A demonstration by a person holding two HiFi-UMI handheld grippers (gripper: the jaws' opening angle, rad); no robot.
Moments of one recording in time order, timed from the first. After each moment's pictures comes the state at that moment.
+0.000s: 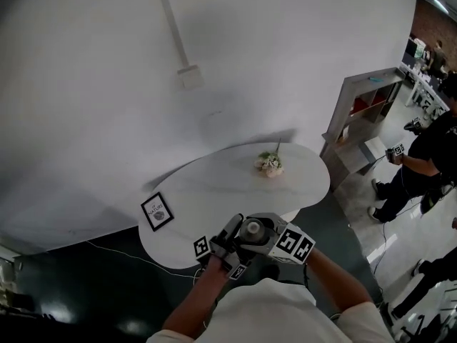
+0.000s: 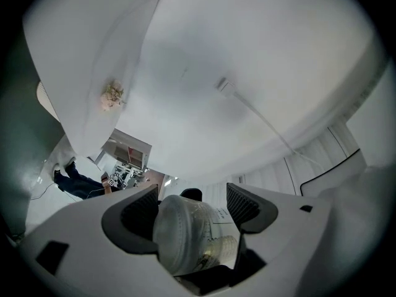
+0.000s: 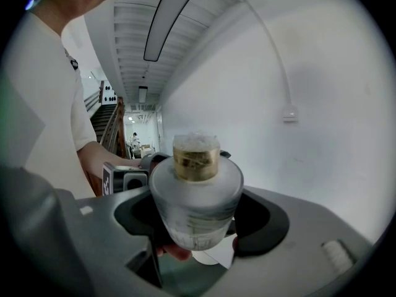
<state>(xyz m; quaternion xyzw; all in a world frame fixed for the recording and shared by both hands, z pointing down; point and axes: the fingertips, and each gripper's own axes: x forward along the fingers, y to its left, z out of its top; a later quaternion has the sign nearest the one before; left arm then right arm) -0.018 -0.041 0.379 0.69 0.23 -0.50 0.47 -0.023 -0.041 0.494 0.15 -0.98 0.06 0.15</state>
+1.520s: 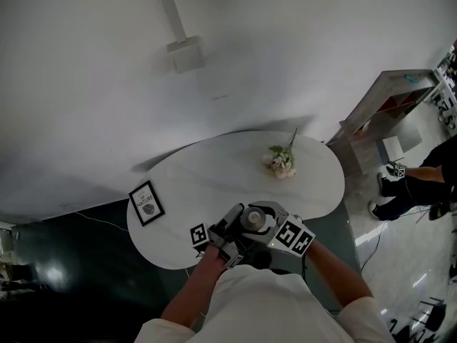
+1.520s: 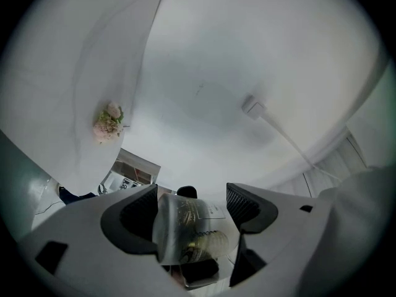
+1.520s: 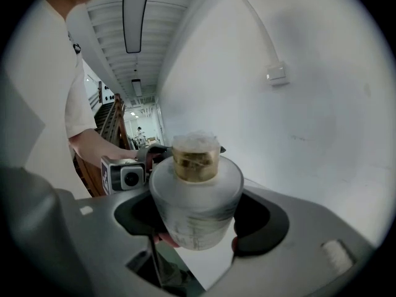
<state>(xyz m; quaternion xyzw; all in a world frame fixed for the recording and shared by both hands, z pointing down) -0.017 -0.261 0.582 0.55 -0.13 -0.39 0.72 -0.036 -0.220 0.576 0.10 -0.97 0.12 0.19</state>
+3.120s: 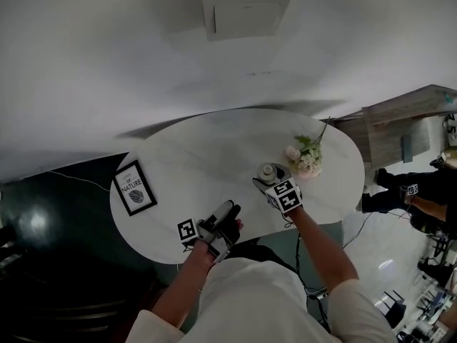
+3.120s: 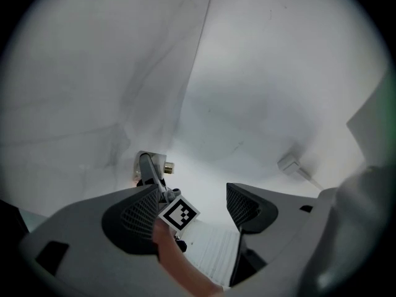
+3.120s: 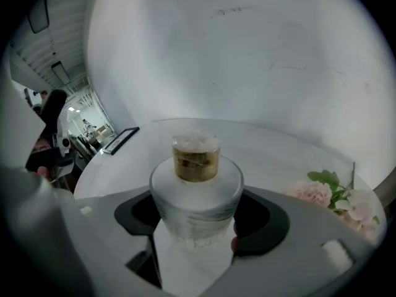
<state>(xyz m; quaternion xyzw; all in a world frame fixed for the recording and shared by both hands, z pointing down) -0.135 -0.326 0.759 0.44 -0.23 -0.38 0.78 -0.051 -0.421 0.894 0.28 -0.85 0.26 0.36</state>
